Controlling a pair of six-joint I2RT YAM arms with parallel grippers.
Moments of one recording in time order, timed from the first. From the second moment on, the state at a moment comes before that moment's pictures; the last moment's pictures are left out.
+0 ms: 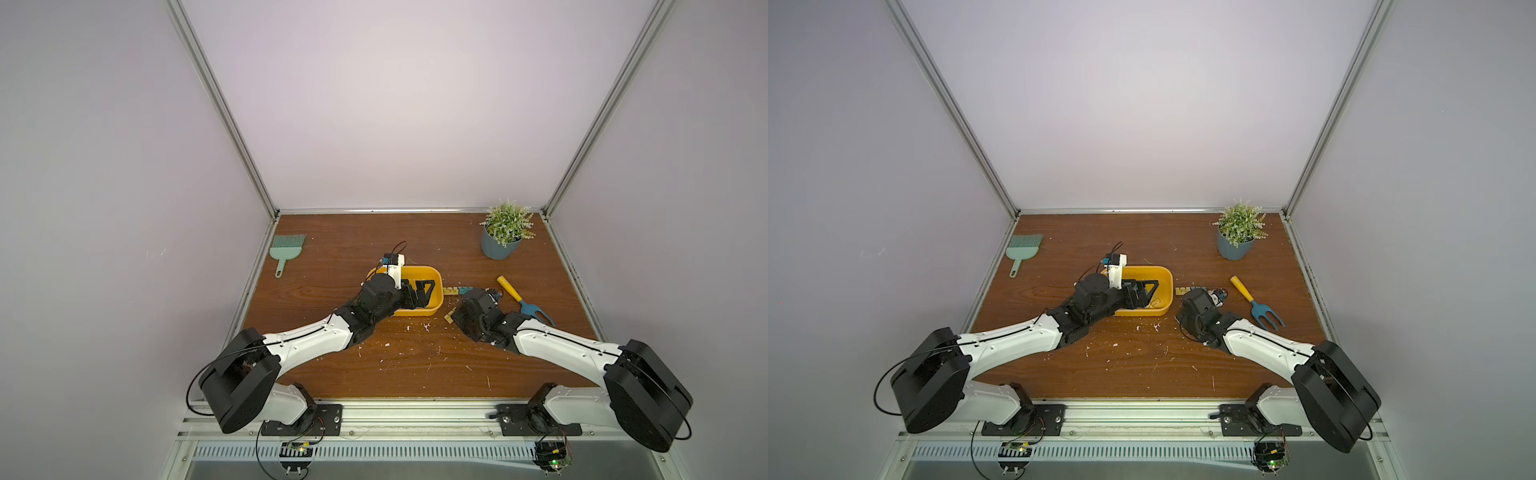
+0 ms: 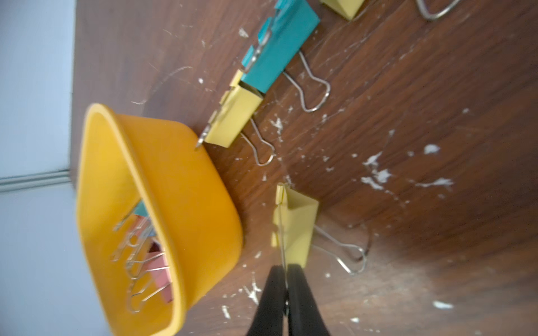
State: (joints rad) left arm -0.78 1.39 0.71 0.38 0.03 -0.67; right arm 0.71 1.28 0.59 -0.20 0.18 1.39
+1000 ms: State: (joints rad) left arm -0.78 1.39 0.71 0.38 0.03 -0.67; right arm 0.75 1.33 0.53 -0.05 0.34 2.02
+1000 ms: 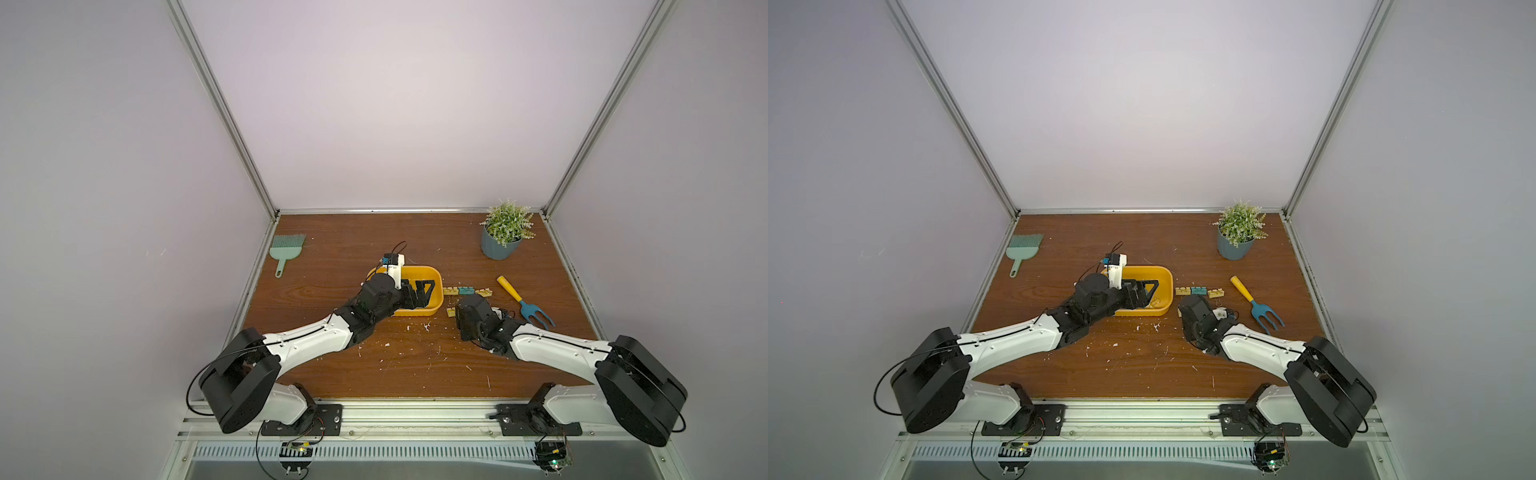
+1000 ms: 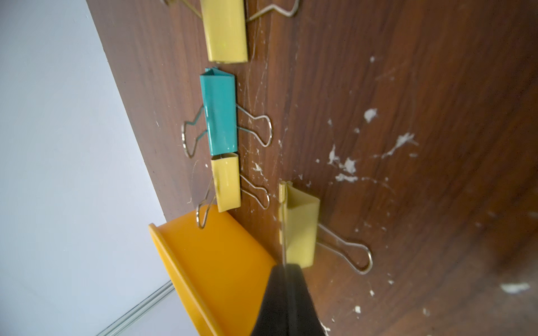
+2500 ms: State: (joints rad) left arm -0.69 1.26 0.62 0.15 -0.13 -0.62; right arm 0.74 1.59 1.07 -0.31 0.03 0.51
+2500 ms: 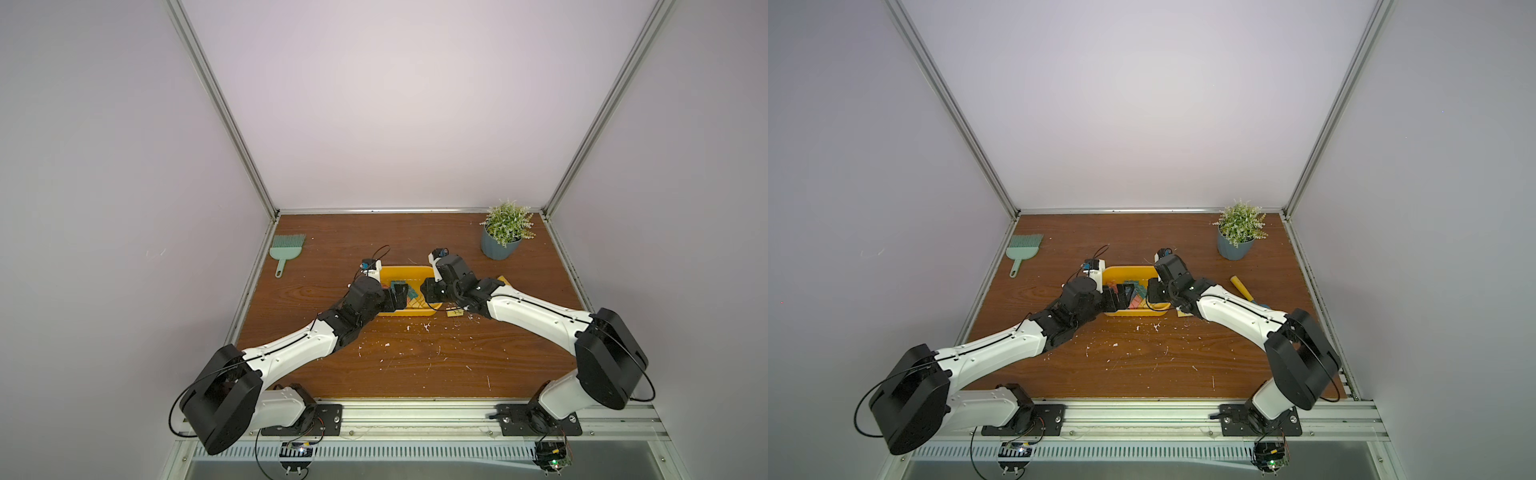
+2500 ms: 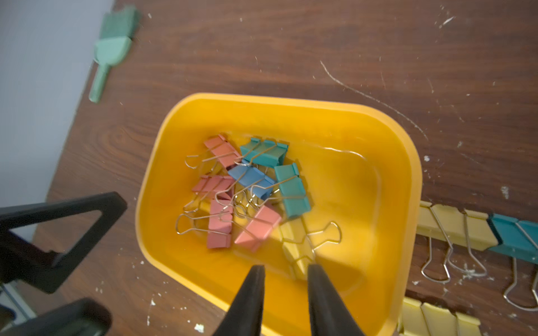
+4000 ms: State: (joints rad) left arm -0.68 1.27 0.64 0.15 -0.13 -0.57; right arm 0.70 1.83 1.36 -0.64 -0.05 0.23
